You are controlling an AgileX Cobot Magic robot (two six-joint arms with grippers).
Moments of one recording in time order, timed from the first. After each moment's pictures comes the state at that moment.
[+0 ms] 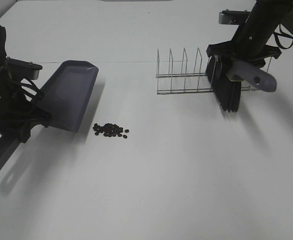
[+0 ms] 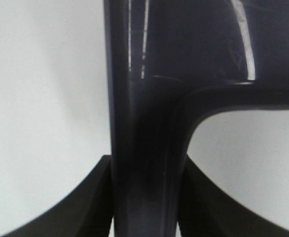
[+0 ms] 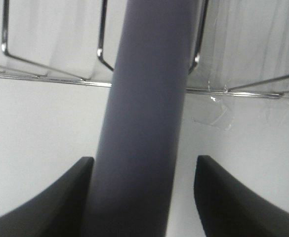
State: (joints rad) left arm -0.31 1.91 -1.16 0.12 0.88 -0.16; right arm 0.04 2.28 -1.87 0.06 1.00 -0.04
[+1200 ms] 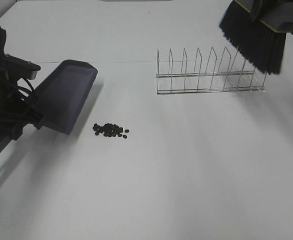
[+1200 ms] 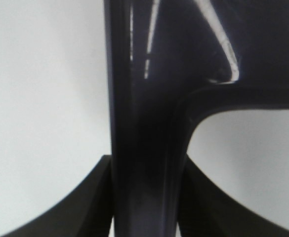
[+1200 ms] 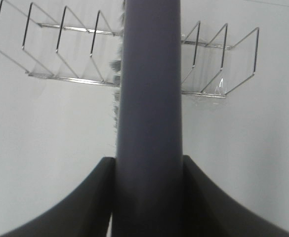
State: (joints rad) left arm -0.31 1.91 -1.16 0.23 0.88 -0.16; right arm 0.11 1.88 -1.79 -0.07 1.13 0.00
